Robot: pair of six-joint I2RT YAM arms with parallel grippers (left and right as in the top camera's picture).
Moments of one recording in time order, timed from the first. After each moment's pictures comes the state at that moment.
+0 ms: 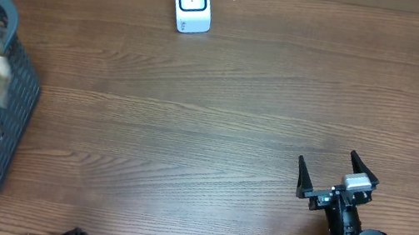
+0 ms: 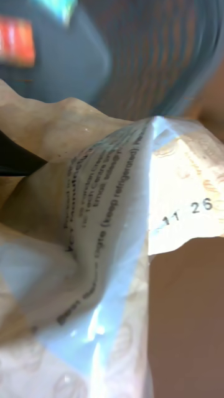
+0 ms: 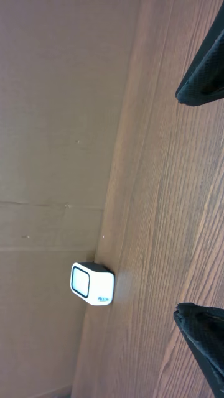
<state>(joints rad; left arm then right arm) 0.57 1.22 1.68 -1.02 0.33 -0.25 0.03 0.01 0.02 -0.02 -0.20 -0.09</state>
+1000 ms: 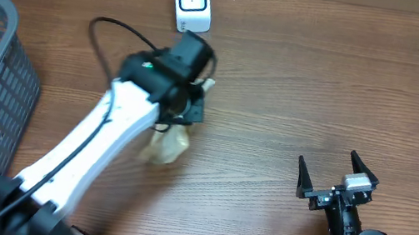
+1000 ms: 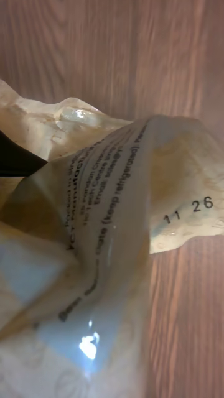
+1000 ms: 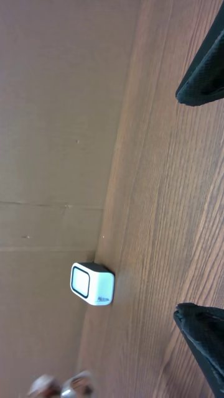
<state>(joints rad) -0.51 1.64 1.47 -1.16 0.00 -0.64 0.03 0.01 0.02 -0.02 -0.20 -0.09</state>
